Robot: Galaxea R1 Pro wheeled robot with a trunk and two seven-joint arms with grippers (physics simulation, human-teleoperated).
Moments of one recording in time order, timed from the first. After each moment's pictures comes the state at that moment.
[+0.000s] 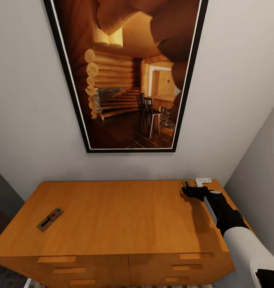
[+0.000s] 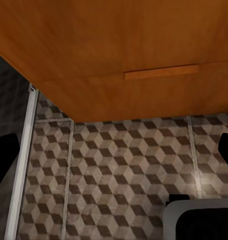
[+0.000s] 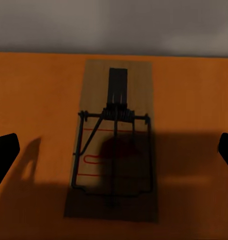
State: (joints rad) left arm -0.07 0.14 -0.15 0.07 0.14 -1.03 0.08; right arm -0.78 -0.13 -0.08 -0.74 0.08 0.40 0.20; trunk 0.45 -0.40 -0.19
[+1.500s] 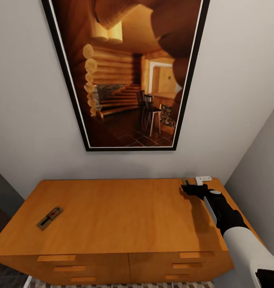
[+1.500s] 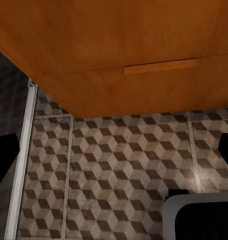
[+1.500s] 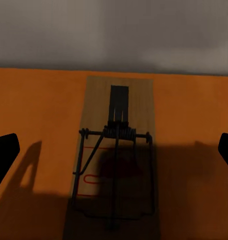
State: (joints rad) left arm -0.07 0.14 -0.15 0.07 0.14 -1.03 0.08; right arm -0.78 -0.12 -0.08 -0.74 0.08 0.33 0.20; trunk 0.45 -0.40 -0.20
